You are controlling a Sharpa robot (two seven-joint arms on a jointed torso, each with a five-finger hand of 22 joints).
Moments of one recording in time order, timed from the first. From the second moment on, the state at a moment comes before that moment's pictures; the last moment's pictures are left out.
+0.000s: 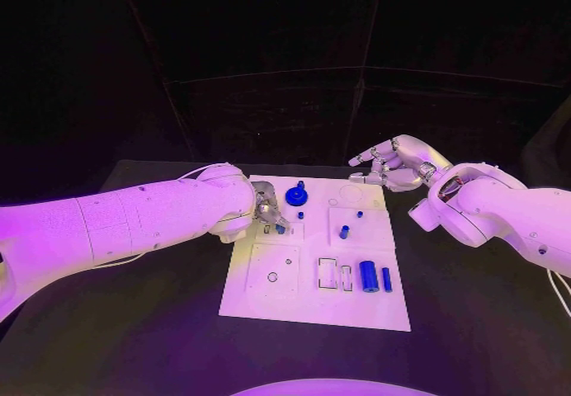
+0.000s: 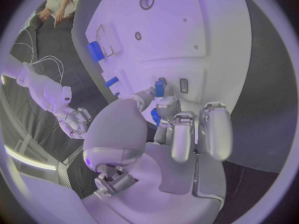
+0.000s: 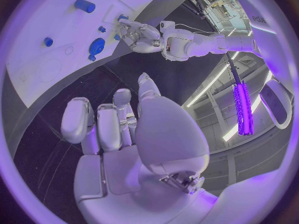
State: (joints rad) left arm 1.35 -0.54 -0.19 1.31 -1.00 0.00 -0.58; left_hand 1.15 -0.05 0.50 0.08 0.07 0.91 0.05 0.61 0.56 1.30 -0.03 1.08 1.02 1.47 -0.09 1.57 1.31 0.07 1.46 0.03 1.40 1.30; right arm 1.24 -0.91 0.00 1.53 -0.89 -0.35 0.14; right_hand 1.40 -0.03 -0.15 0.19 0.28 0.92 0.16 0.08 0.07 1.20 0.06 0.91 0.93 1.47 -0.01 1.32 1.19 0.07 1.31 0.10 1.36 1.19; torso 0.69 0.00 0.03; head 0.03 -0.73
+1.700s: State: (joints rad) left arm 1.34 -0.52 -0.19 1.29 -1.04 0.04 -0.60; left_hand 0.96 -0.10 0.54 0.06 0.06 0.95 0.03 0.65 0.59 1.32 -0.04 1.12 1.05 1.47 -0.09 1.57 1.31 0.07 1.46 0.02 1.41 1.31; right arm 1.24 -0.90 0.00 1.52 -0.89 -0.34 0.14; right_hand 1.40 -0.03 -0.16 0.19 0.28 0.92 0.16 0.08 0.07 1.19 0.07 0.91 0.92 1.47 -0.01 1.32 1.19 0.07 1.31 0.10 1.36 1.18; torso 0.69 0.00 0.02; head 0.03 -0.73
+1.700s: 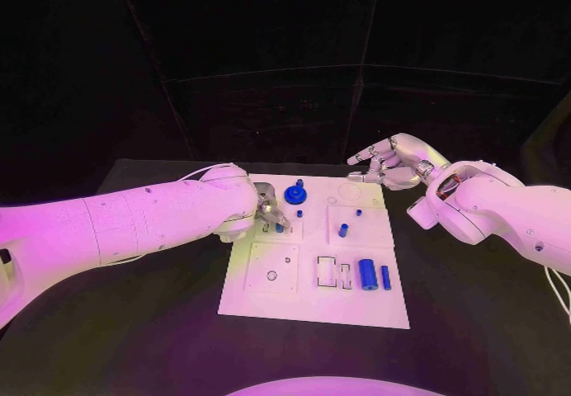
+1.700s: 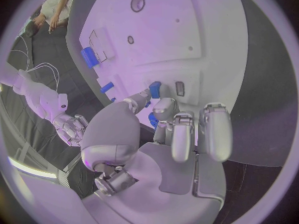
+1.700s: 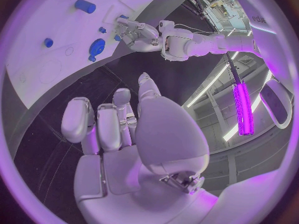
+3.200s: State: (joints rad) left arm 1.41 -0.49 -0.07 1.10 -0.98 0.21 -0.60; left_hand 1.01 -0.07 0.05 0.24 0.05 0.88 0.06 0.58 0.55 1.25 -0.01 1.03 0.93 1.47 -0.08 1.57 1.31 0.07 1.46 0.03 1.36 1.27; right arm 1.24 -0.89 0.00 1.51 -0.89 -0.34 0.14; right_hand 1.39 -0.02 -0.17 0.19 0.27 0.92 0.16 0.08 0.07 1.17 0.07 0.87 0.89 1.47 -0.01 1.30 1.17 0.09 1.29 0.10 1.34 1.16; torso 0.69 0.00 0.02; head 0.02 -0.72
